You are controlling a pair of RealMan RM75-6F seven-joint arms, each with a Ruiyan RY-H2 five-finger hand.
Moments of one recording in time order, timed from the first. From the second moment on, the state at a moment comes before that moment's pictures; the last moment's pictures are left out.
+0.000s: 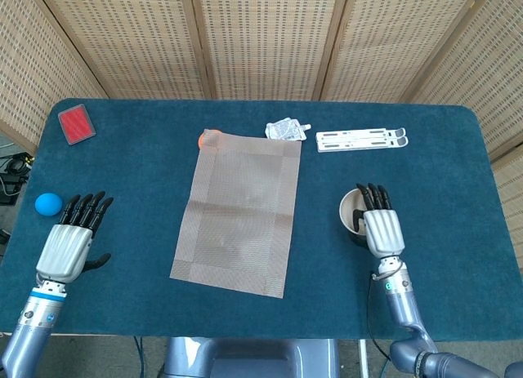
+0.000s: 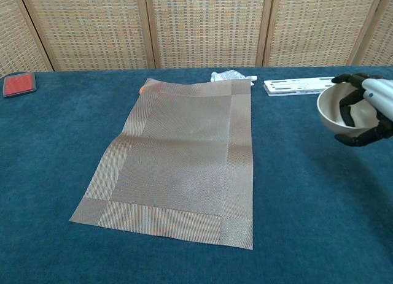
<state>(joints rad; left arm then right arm) -0.28 -1.24 -0.04 -1.71 1.46 1.38 0.33 0.40 -1.69 0.26 -1.19 -1.40 1.24 -0.13</state>
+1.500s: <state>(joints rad) -0.26 -1.23 -0.05 -1.72 1.49 1.40 0.31 0.37 -1.63 0.26 -1.24 -1.14 1.18 -0.21</state>
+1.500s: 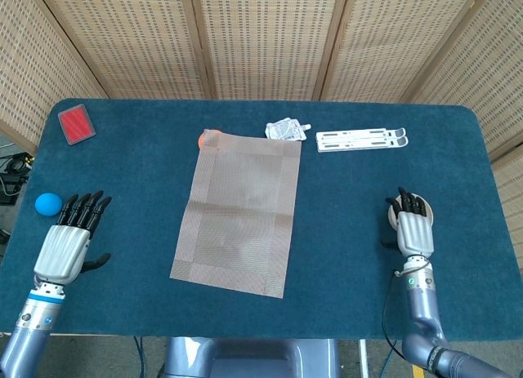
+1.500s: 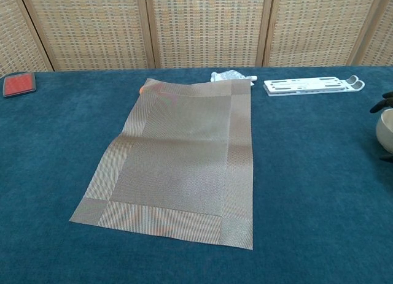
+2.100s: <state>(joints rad) -0.25 -1.23 -0.06 -1.72 1.50 1.41 0.29 0.35 -1.66 0.10 -1.68 -1.34 1.30 -0.48</state>
